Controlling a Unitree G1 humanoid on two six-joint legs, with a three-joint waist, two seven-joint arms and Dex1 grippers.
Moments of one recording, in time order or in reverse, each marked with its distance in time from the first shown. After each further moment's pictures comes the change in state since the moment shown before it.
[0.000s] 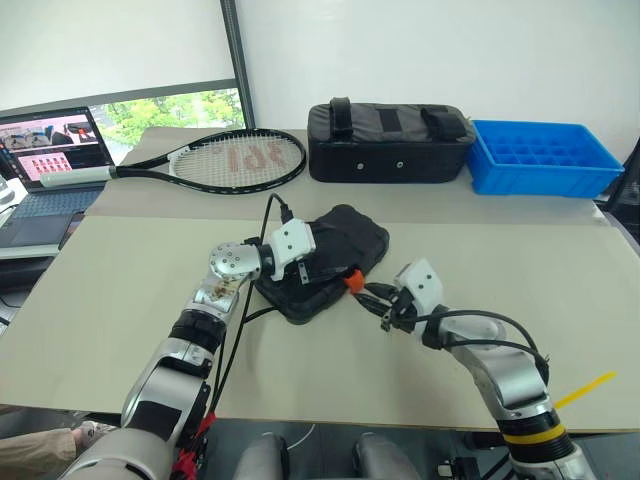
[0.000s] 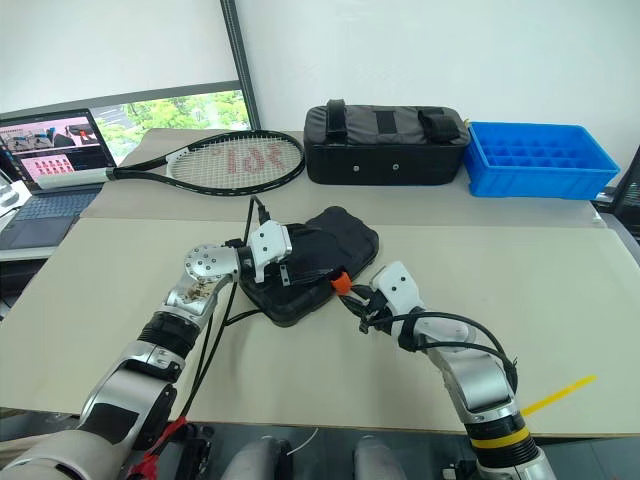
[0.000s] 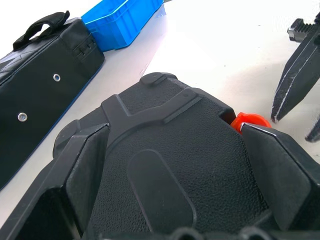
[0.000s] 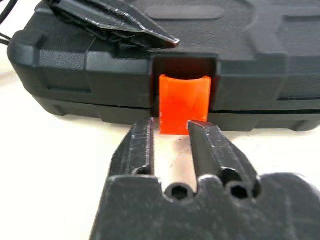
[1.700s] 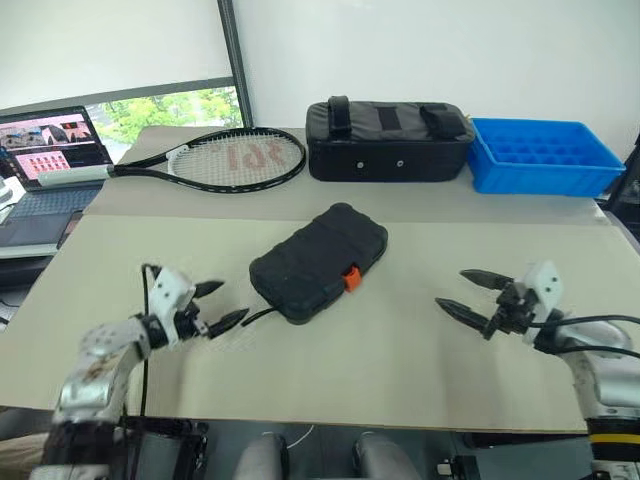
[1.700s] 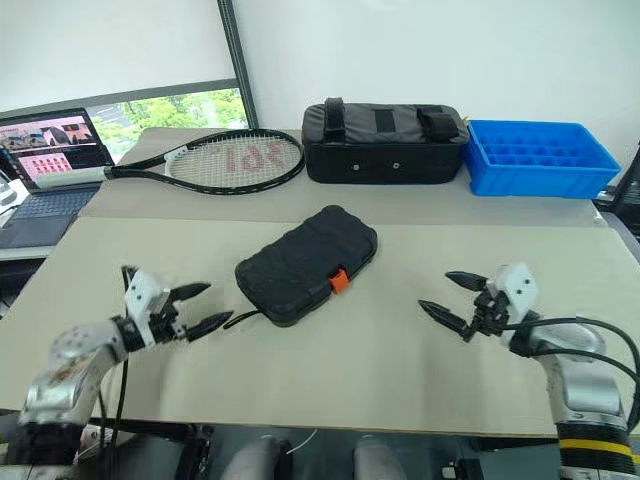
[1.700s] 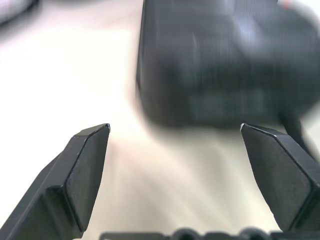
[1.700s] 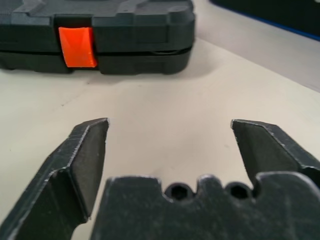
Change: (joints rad) left arm 0.698 0.303 0.383 -0.613 -0.322 0.527 0.034; right arm 0.102 -0.254 -0.401 0.389 0.160 -0.408 0.437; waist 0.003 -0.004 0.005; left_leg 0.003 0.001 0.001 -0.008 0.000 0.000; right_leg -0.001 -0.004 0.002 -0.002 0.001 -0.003
